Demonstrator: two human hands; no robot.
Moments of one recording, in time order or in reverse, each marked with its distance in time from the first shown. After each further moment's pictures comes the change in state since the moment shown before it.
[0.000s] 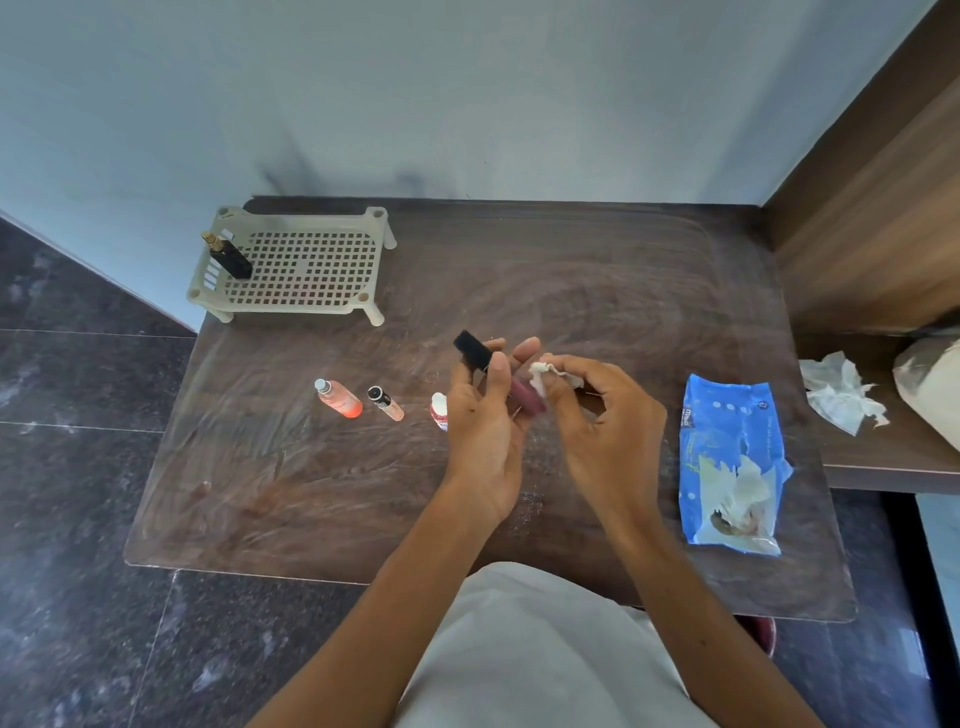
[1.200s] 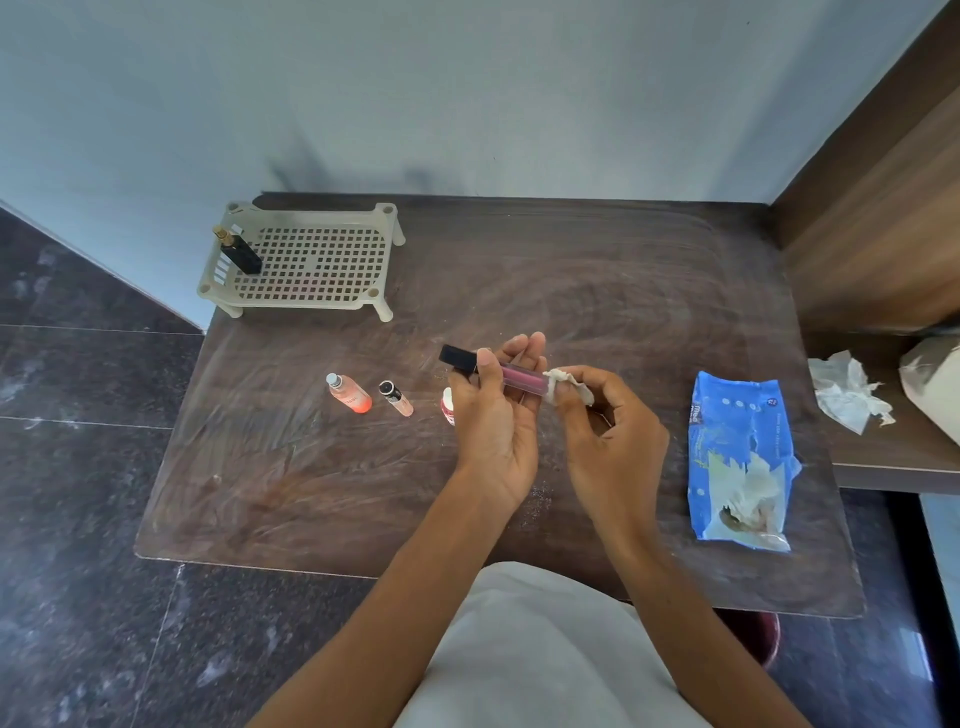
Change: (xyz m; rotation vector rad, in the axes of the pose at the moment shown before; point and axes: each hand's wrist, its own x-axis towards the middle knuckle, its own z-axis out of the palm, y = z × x) left_hand 0.004 0.005 0.003 -0.292 0.128 -0.055; right_hand -0.020 -0.003 0.009 0.114 0.066 0.128
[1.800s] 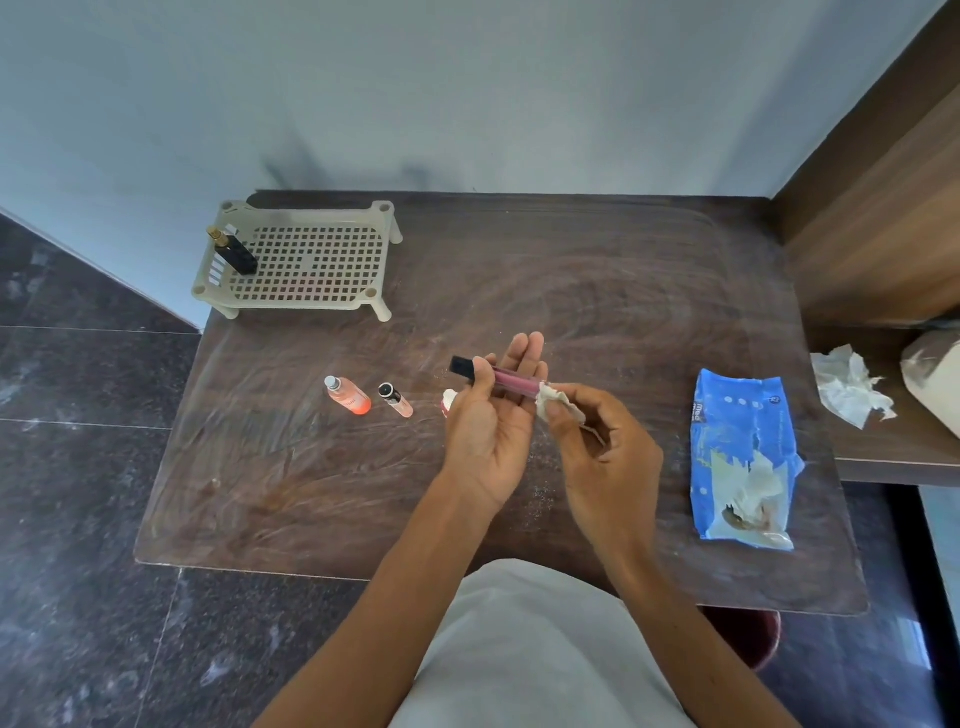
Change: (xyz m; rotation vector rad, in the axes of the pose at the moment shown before) left_hand 0.014 0.009 -0.014 -0.172 -0.059 -0.195; right_hand -0.011 0.009 0.002 0.062 -0.042 0.089
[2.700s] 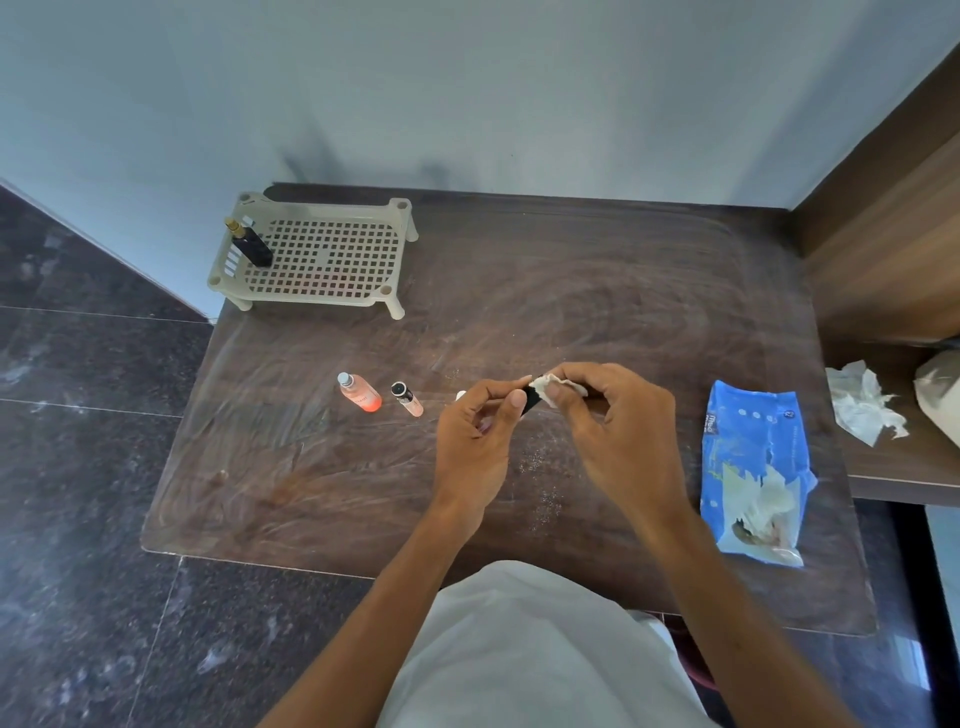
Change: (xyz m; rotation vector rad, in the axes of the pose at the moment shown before) left_hand 0.005 0.010 -0.051 1.062 -0.119 0.519; right_hand 0.040 -0.019 -0.002 -0.409 -0.211 -0.266
